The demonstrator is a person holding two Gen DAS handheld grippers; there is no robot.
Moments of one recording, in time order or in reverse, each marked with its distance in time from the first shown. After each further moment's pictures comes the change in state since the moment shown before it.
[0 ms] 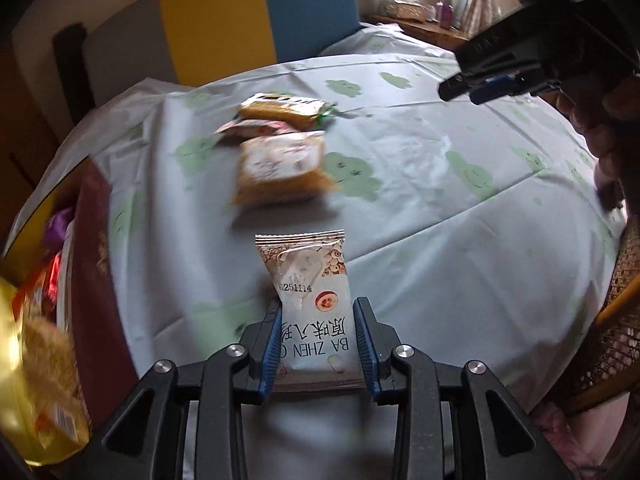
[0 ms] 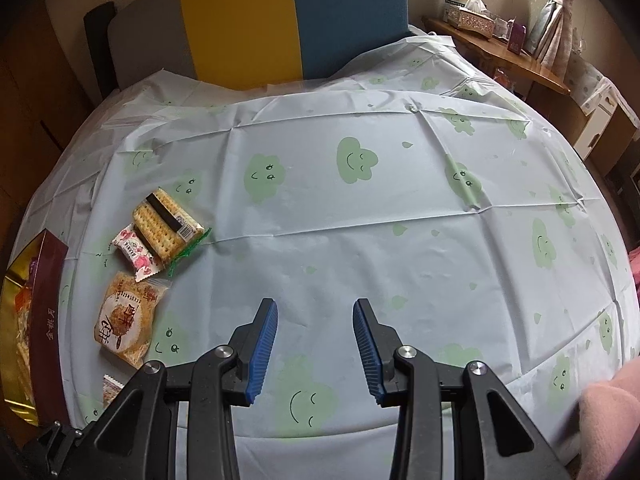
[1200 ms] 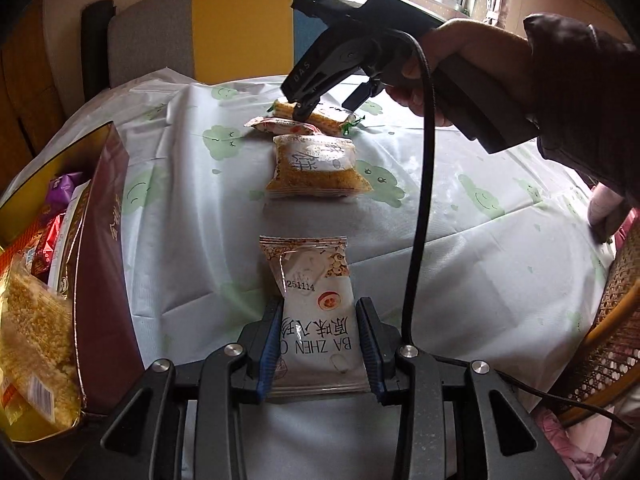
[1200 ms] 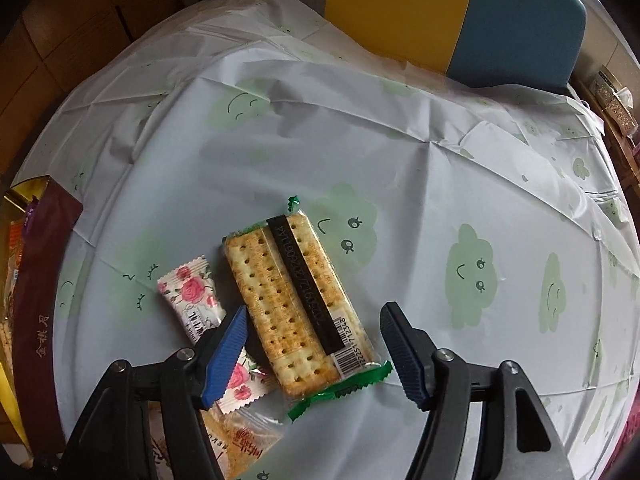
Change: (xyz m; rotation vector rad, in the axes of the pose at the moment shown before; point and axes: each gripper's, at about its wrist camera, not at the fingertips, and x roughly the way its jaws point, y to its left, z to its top) left arm -0.004 0.021 -0.014 -0.101 -0.074 -0.064; right arm 0.109 0.135 0.081 -0.406 0.153 0.102
